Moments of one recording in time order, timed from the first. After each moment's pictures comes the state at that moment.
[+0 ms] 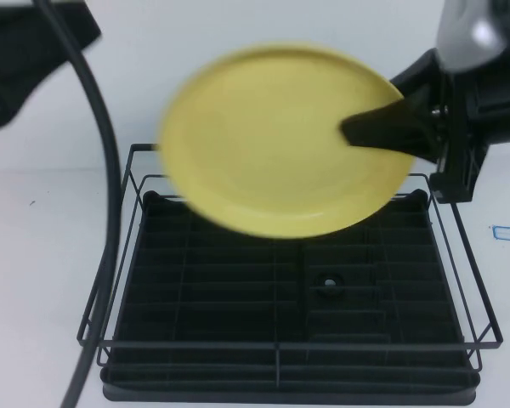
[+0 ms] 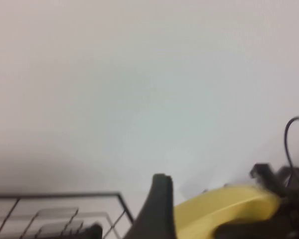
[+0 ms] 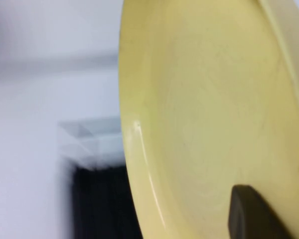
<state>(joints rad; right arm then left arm) 0.36 1.39 -1.30 0.97 0.88 -1.35 -0.03 0.87 -0.98 -1.36 0.68 0.72</state>
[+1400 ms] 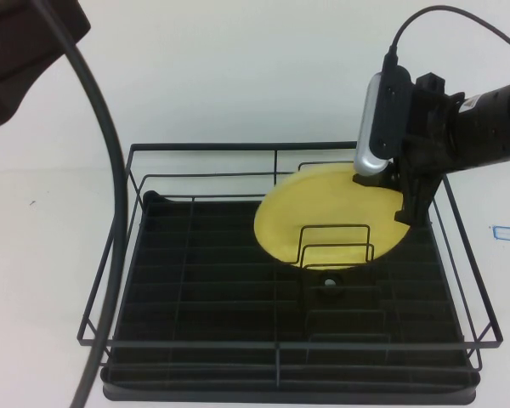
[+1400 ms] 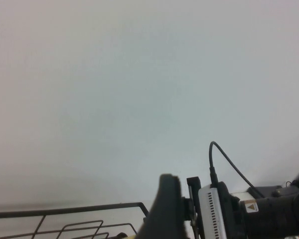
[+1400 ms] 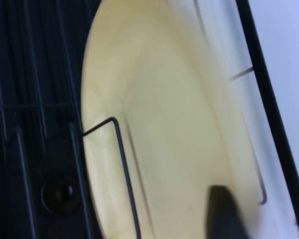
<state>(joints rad) 0.37 1.70 -1.30 0.55 0.56 -1.49 -0.03 0.87 -0.98 -1.37 0.64 0.82</state>
